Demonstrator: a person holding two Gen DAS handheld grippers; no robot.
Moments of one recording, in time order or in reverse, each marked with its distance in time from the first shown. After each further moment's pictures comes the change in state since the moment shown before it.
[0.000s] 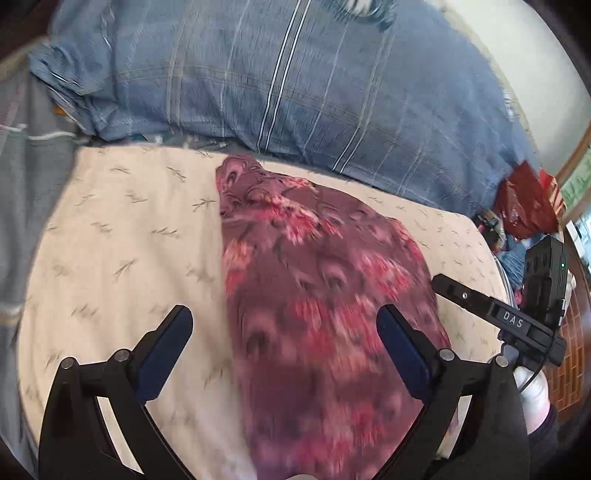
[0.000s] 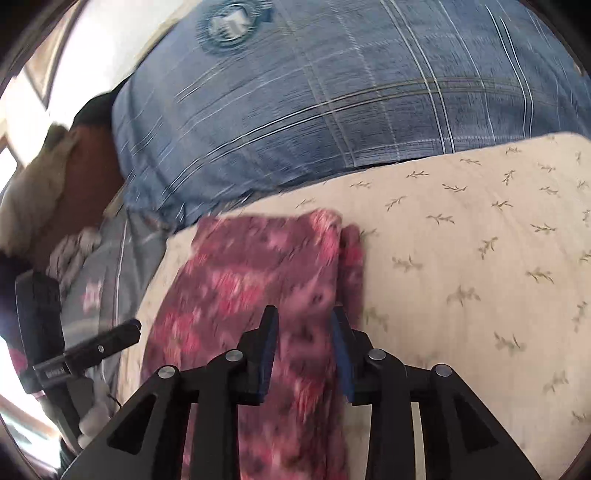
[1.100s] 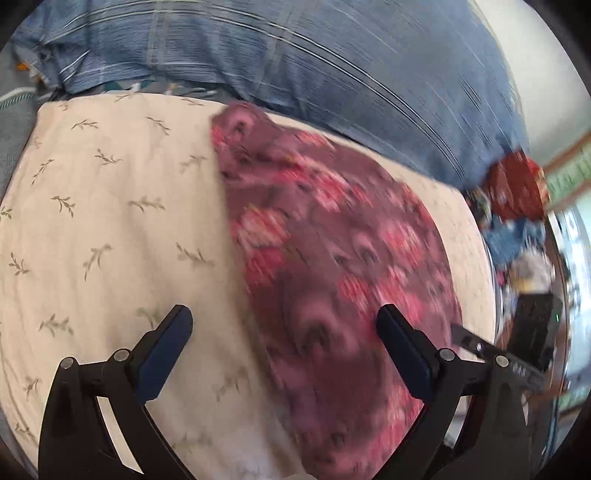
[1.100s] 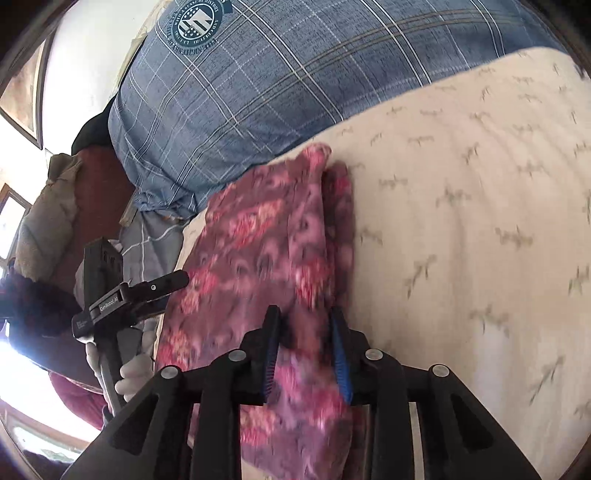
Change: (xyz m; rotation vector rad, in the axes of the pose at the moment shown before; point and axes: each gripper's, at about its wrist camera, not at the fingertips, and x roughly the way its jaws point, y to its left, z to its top) left arm 0.016 0.024 -0.004 0.028 0.173 -0.126; right arm -0.023 -0.014 -0.055 0.140 0.082 0.107
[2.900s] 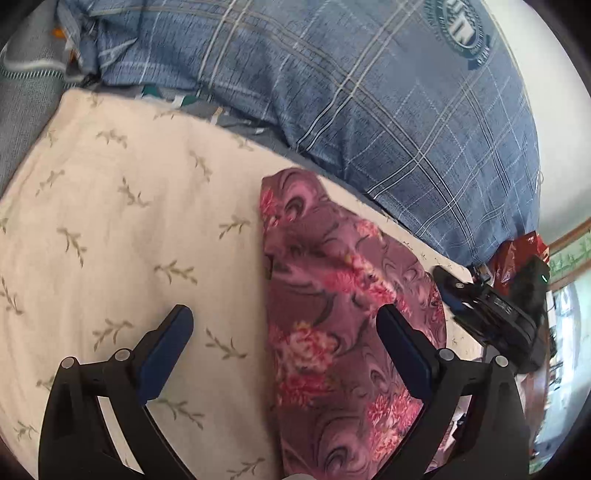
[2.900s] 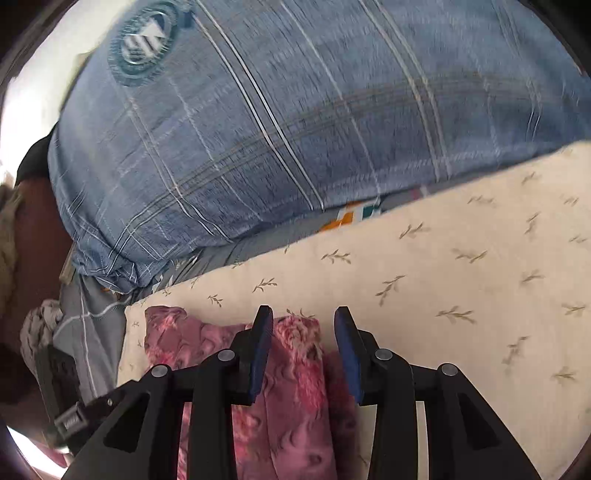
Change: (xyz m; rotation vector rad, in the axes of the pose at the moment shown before) left arm 0.021 0.038 0.041 -0.233 -0.162 -0.011; right arm 0.082 0.006 0.120 0.016 -0.099 -0.217
